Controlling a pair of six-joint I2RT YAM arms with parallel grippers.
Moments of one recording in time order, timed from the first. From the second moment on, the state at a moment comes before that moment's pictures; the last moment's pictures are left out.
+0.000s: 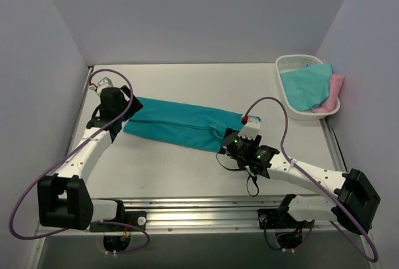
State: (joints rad) left arm -0.12 1.30 0.94 -0.21 -0.18 -0.70; right arm 0.89 1.18 0.66 -0.38 0.64 0.92
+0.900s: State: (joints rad) left arm -0.66 2.29 1.97 -0.32 0.48 -0.38; right arm 0.88 1.03 0.82 -0.45 0.80 0.89
